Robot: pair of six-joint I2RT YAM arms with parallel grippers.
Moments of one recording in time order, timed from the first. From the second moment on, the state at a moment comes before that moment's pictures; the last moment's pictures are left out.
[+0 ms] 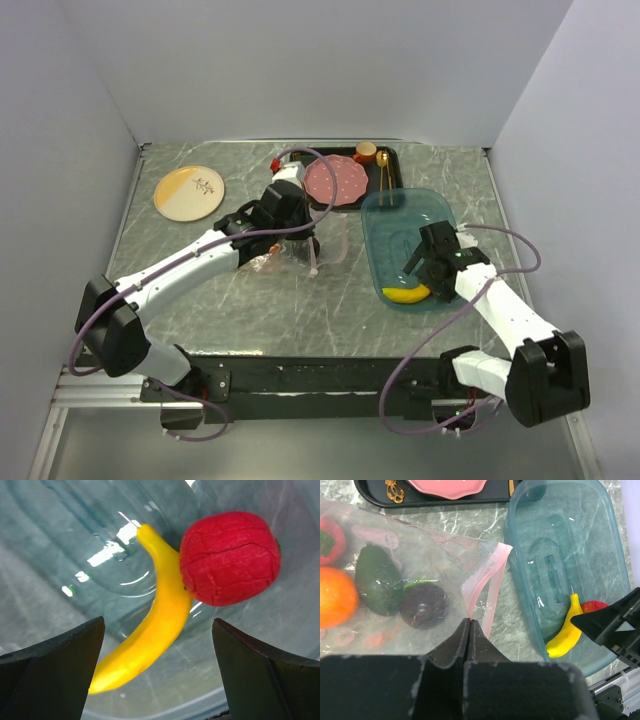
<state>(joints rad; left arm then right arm) -0.77 1.45 1.23 -0.36 -0.22 -0.65 0.24 1.14 0.72 -0.74 0.28 0.88</state>
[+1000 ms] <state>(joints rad) -0.75 1.45 1.22 -0.35 -0.21 -0.65 0.24 1.29 0.68 -0.50 0.20 0.87</state>
